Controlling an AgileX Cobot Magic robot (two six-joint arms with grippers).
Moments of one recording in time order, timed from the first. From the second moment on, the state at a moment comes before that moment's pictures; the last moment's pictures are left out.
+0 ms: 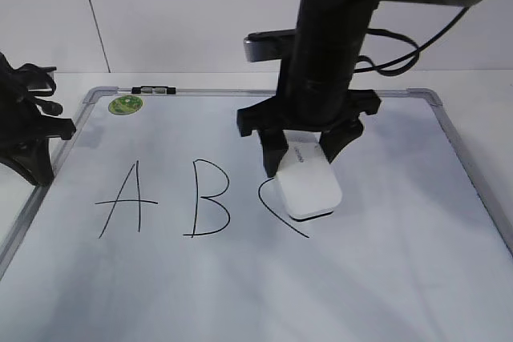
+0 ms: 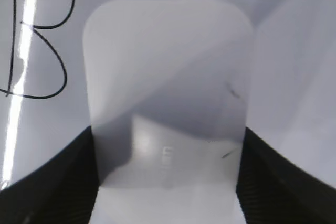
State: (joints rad) left arm -0.05 2.06 -1.44 -0.14 1.03 0.07; right arm 0.58 1.97 -1.67 0.03 1.22 0.27
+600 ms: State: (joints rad) left arm -0.05 2.06 -1.44 -0.14 1.03 0.07; right arm 0.69 2.17 -1.81 0.14 1.22 0.40
